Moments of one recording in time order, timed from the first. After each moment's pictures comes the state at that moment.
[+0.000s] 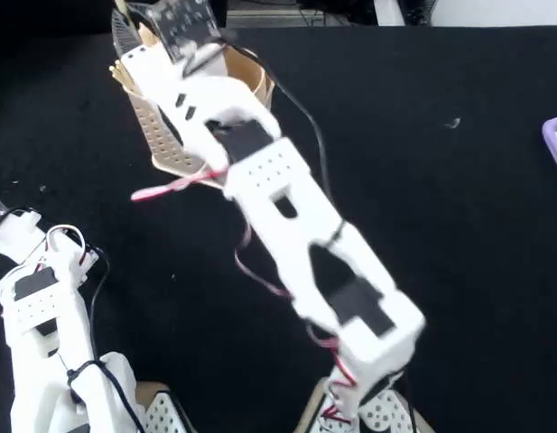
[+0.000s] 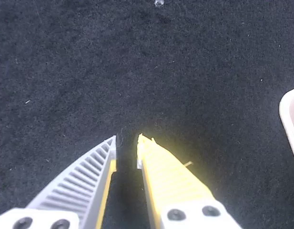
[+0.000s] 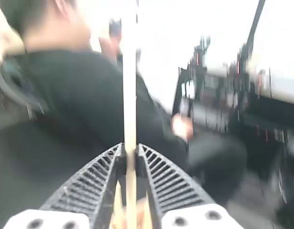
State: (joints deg) left arm -32.9 -44.4 69.6 34.2 22.7; right arm -33.9 17.9 -20.8 17.7 5.1
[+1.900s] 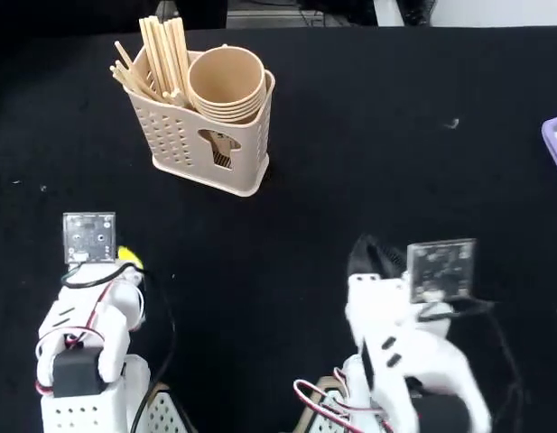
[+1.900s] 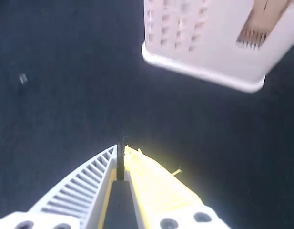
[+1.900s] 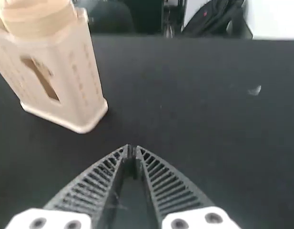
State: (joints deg) left arm -10.5 -104.4 80.3 68.7 -6.0; right arm -3.1 -102.5 61.9 80.6 -1.1
